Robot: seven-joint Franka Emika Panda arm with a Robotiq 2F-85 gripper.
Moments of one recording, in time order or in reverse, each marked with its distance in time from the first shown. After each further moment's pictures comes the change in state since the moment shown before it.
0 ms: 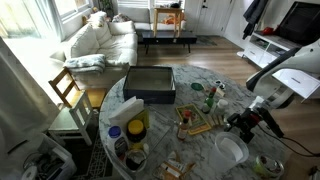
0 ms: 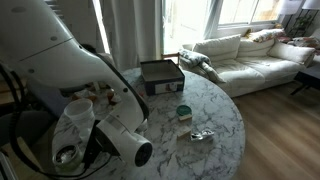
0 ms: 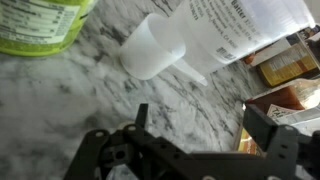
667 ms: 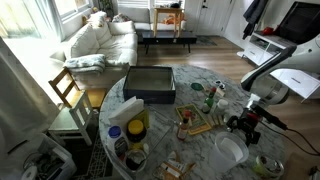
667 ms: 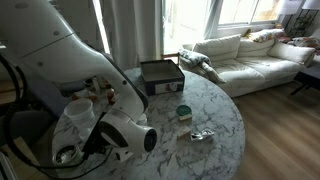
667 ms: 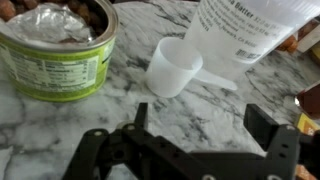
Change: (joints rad) arm 0.034 0.000 0.000 0.039 -0.185 0.001 0.365
